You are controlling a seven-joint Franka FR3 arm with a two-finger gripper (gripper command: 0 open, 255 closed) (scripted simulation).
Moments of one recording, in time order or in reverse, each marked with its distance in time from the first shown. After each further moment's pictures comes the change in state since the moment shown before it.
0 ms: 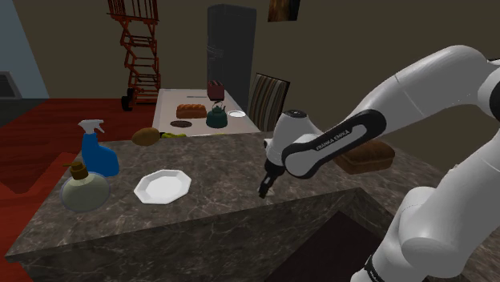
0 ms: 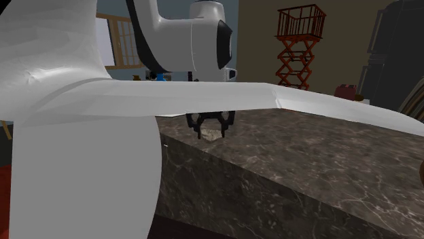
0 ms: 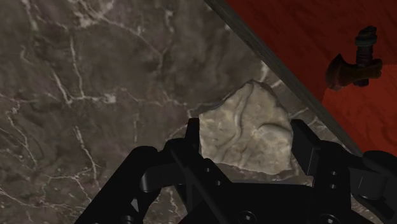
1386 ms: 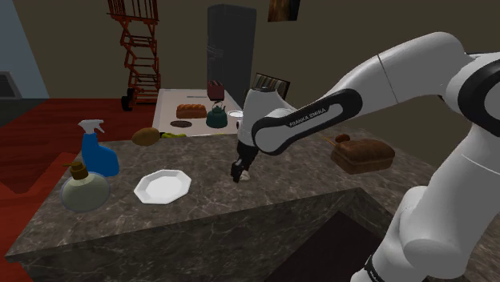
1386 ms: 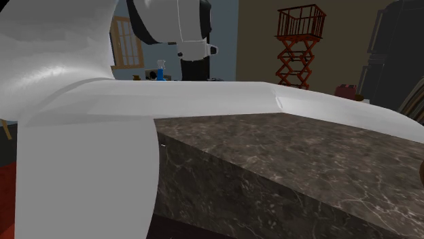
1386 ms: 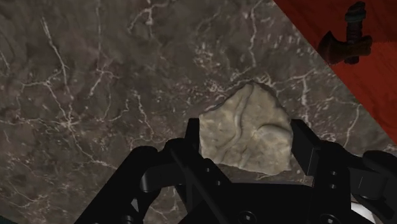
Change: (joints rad) arm 0.038 0.143 0.079 0.347 -0.020 -0.207 0.128
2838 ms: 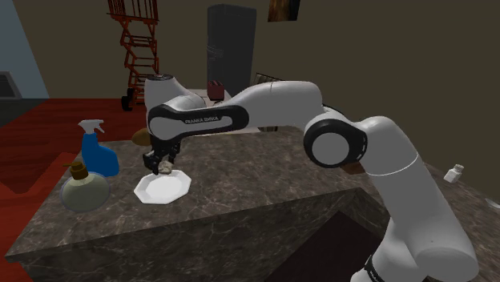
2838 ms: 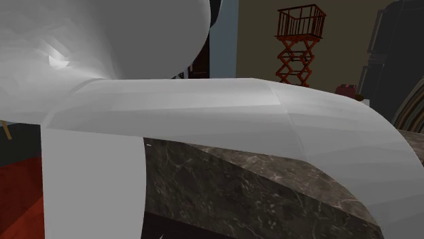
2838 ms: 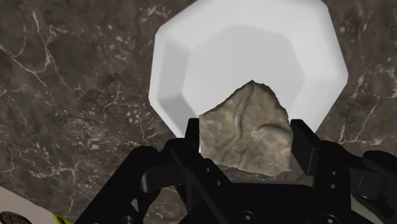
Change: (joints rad) arm 0.205 0.873 0.039 1.283 -0.145 -0.429 0.227
